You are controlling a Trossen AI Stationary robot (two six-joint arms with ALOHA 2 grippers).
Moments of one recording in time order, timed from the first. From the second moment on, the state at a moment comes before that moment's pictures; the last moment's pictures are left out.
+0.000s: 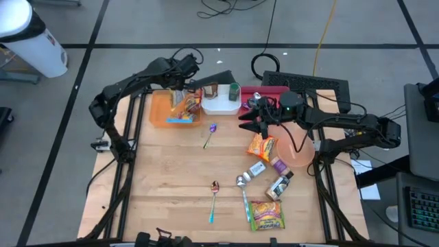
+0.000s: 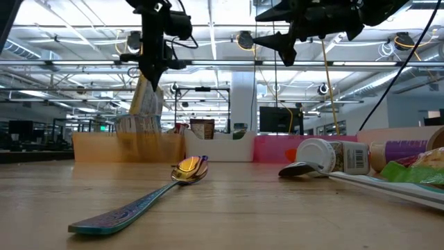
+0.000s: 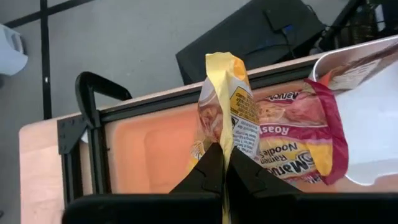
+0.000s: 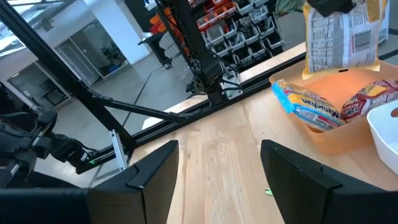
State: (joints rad) left arm 0.65 1.73 1.68 -1.22 -0.44 -0.64; right arm -0.35 1.18 0.78 0.26 -0.44 0.43
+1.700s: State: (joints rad) left arm 0.64 1.92 1.67 -1.18 -0.44 -0.76; right arm -0.35 1.18 0.78 0.23 -0.44 0.43
